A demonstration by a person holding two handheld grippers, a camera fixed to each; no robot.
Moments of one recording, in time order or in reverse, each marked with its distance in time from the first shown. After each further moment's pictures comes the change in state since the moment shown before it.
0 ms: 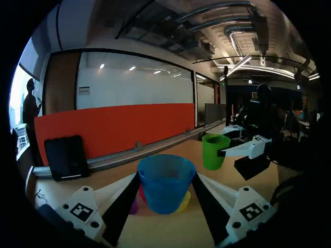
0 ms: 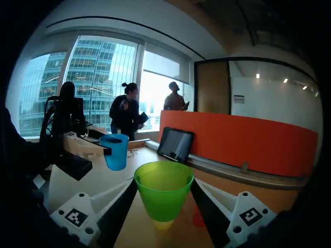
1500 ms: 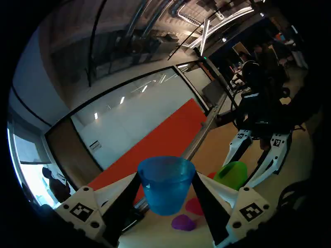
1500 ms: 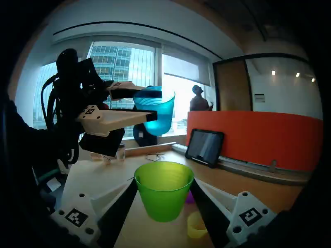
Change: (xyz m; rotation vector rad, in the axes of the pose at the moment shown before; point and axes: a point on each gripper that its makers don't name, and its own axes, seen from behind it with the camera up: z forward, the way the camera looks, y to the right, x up) left arm 0.089 0.012 0.002 0.127 0.044 0.612; right arm -0.017 -0.082 0.043 0.193 0.042 0.027
